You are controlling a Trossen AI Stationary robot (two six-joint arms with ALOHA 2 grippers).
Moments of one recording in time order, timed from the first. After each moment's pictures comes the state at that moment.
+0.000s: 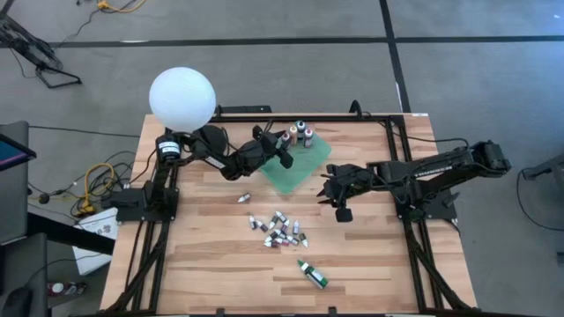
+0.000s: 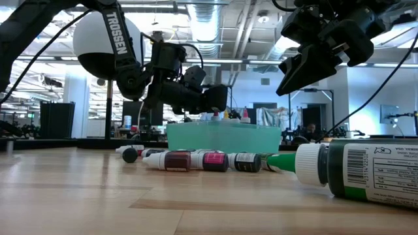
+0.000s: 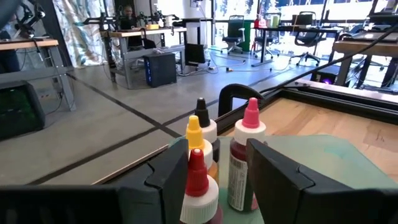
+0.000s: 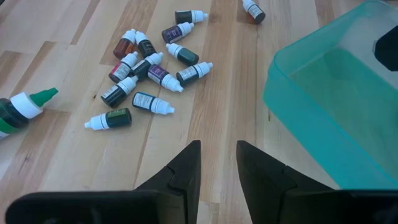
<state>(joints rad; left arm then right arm) 0.31 2.06 0.86 1.17 -0.45 -0.01 0.04 1.25 0.67 -0.17 -0.08 -0.17</state>
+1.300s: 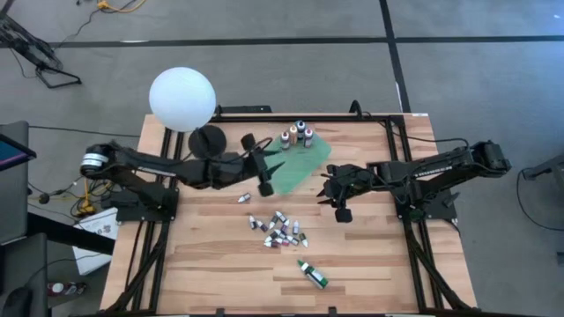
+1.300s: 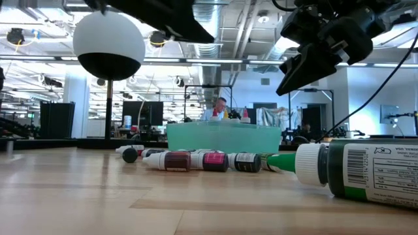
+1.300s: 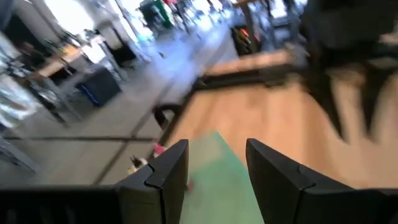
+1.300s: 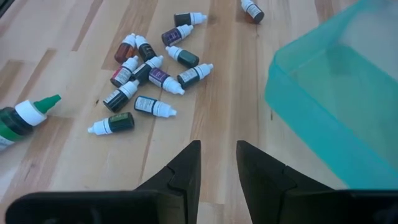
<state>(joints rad) -0.02 1.38 0.86 0.28 -0.45 0.25 0.04 1.25 0.67 -0.17 -0.08 -0.12</state>
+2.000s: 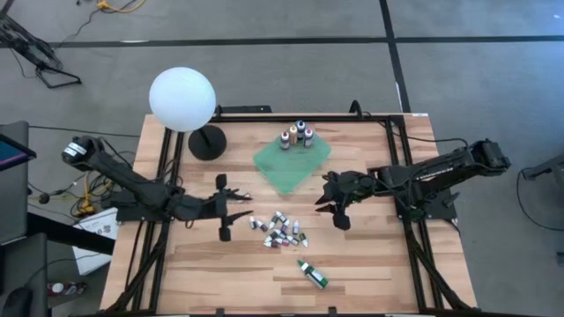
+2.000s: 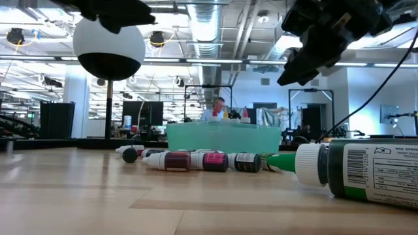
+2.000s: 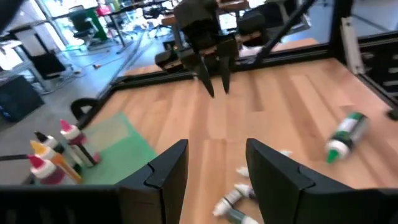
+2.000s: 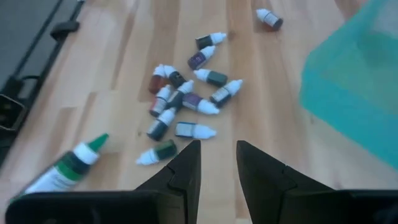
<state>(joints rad) -0.46 1.08 0.54 0.27 -0.59 0.04 0.14 1.25 0.67 -0.10 -0.08 0.15</state>
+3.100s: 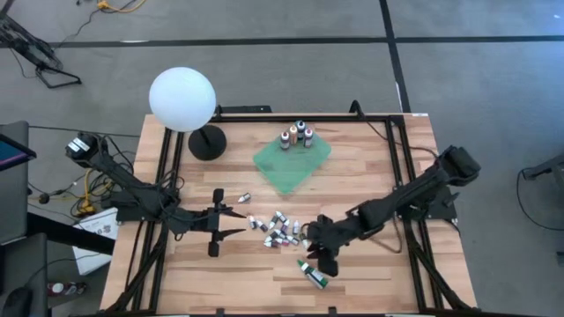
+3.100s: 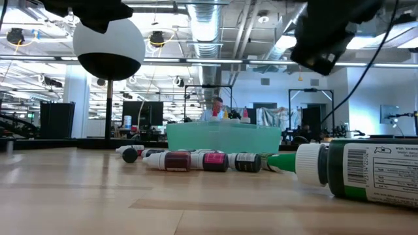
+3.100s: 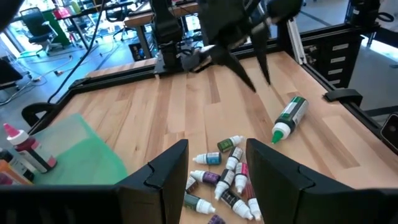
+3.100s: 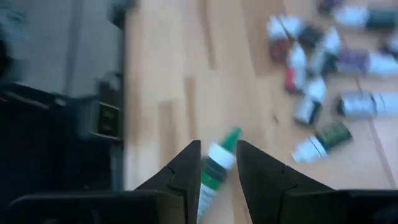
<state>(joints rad) -0.60 1.08 0.50 0.29 -0.59 0.01 0.47 1.63 1.04 -0.27 -0.02 0.64</state>
